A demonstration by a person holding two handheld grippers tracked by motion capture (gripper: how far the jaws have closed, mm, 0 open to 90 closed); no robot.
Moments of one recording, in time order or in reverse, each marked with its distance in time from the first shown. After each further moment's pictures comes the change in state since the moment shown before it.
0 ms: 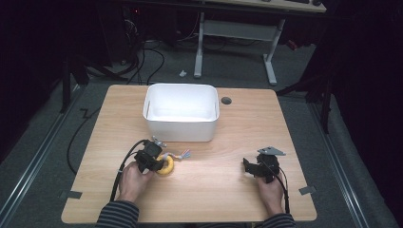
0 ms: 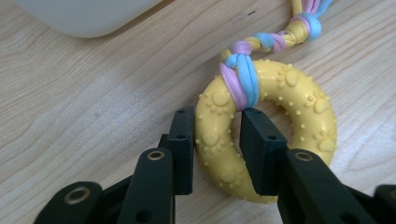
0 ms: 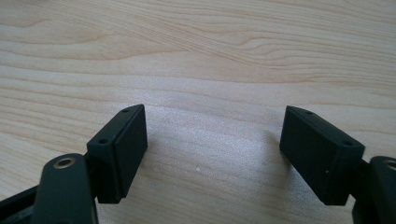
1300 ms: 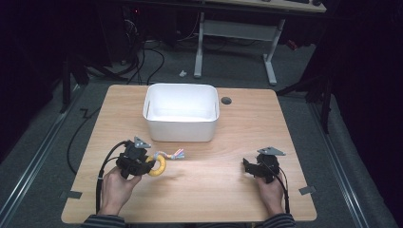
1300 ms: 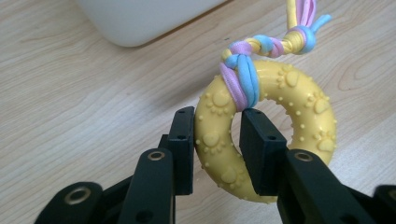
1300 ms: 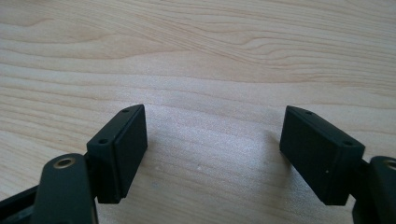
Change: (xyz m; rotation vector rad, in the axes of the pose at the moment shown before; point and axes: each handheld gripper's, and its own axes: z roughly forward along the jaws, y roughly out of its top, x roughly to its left) left arm 0.009 -0.021 -0.075 -0.102 -0.035 -0.065; right arm 0.000 0.000 0.000 0.000 0.003 -0.002
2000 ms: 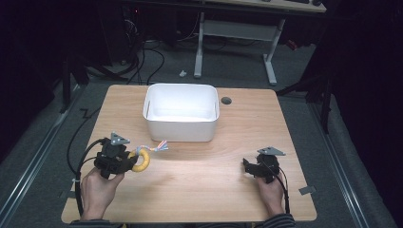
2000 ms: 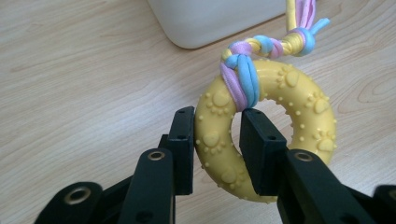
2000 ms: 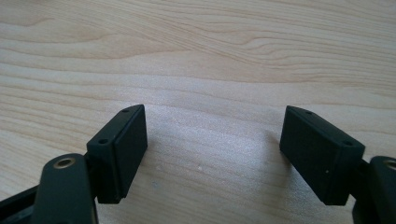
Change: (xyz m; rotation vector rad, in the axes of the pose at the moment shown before) left arm 0.022 -0.007 -0.047 -0.055 0.078 -0.083; right arm 0.000 0.000 0.000 0.000 0.002 -0.002
